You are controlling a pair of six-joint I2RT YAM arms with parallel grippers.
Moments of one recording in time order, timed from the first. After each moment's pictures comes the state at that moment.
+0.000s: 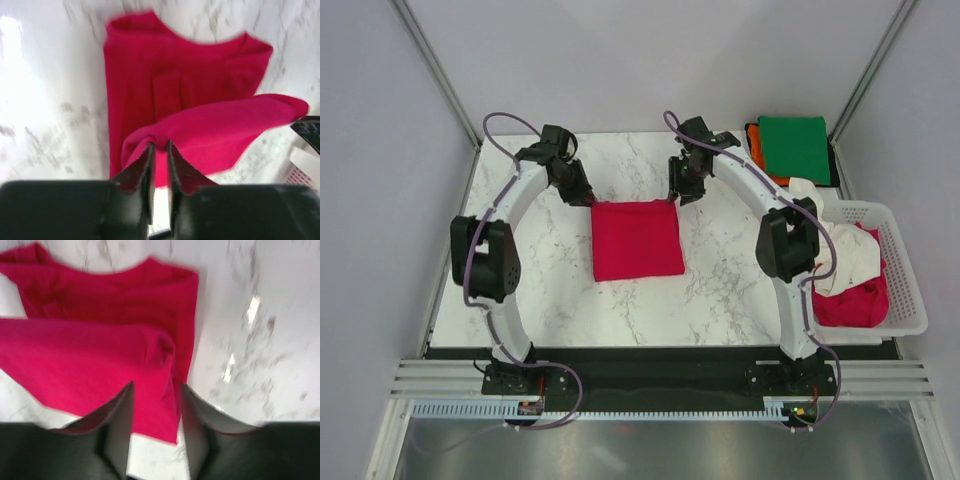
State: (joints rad) left arm -0.21 1.82 1.55 -0.78 0.22 -0.56; right arm 0.43 2.14 1.98 -0.96 -0.16 0.42
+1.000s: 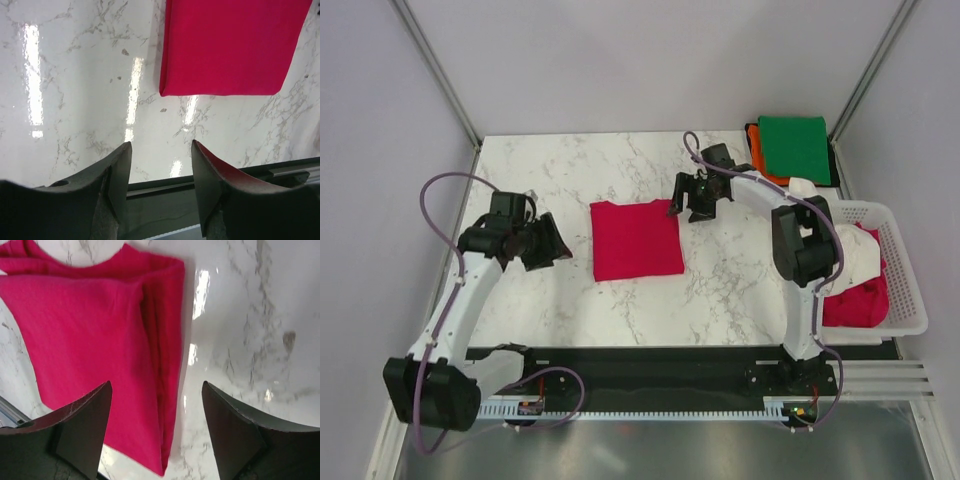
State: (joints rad) left arm -0.12 1.15 1.02 -0.88 0.21 -0.46; right arm 0.34 2.05 1.54 -0.52 -0.38 0.45
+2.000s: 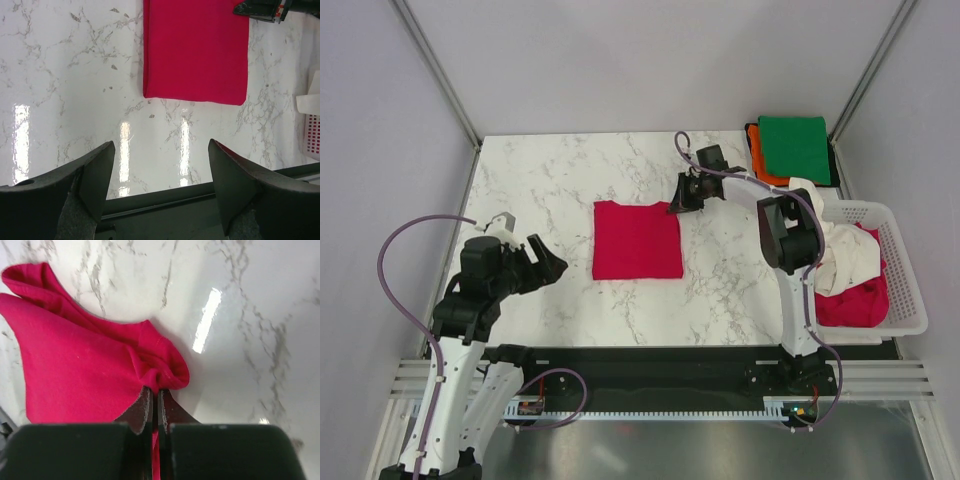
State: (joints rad) left arm -0.12 0.60 0.80 -0.83 0.19 -0.48; right arm 0.32 2.27 1.67 -0.32 -0.51 0.38
